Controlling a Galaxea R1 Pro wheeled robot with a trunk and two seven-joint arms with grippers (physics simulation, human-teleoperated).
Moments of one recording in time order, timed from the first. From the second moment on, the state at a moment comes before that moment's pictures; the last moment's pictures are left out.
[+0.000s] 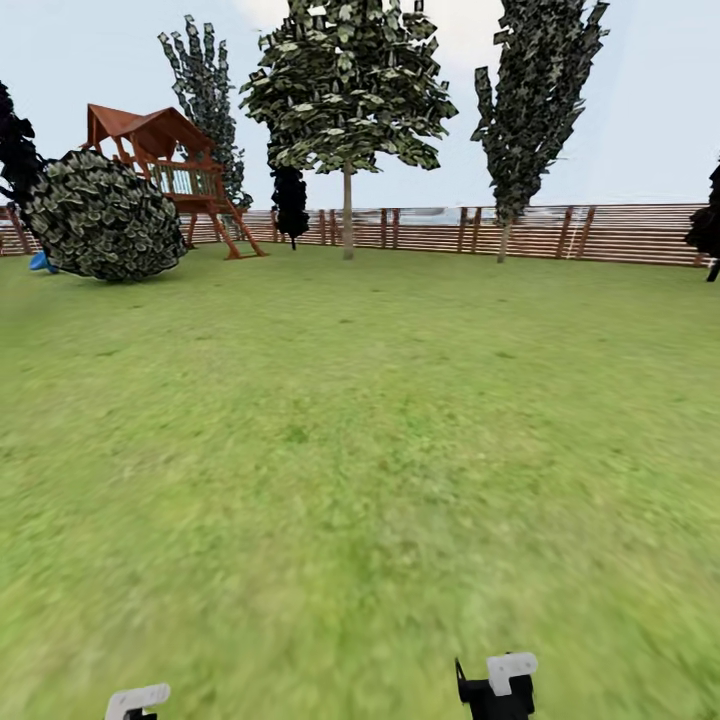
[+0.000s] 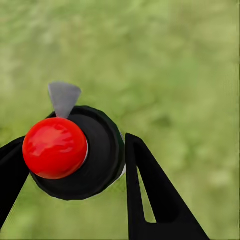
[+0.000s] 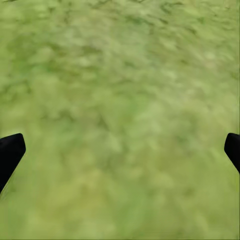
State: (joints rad) left arm -0.40 0.22 -0.01 -0.05 0.18 -0.36 -0.04; right arm -0.43 0.02 -0.01 -0.04 0.22 -0.60 -0.16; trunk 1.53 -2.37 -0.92
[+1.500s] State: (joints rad) left arm -0.40 0.22 -0.01 -0.05 0.18 -0.36 -0.04; right arm -0.43 0.01 -0.01 -0.04 0.22 -0.60 -0.16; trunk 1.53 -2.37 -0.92
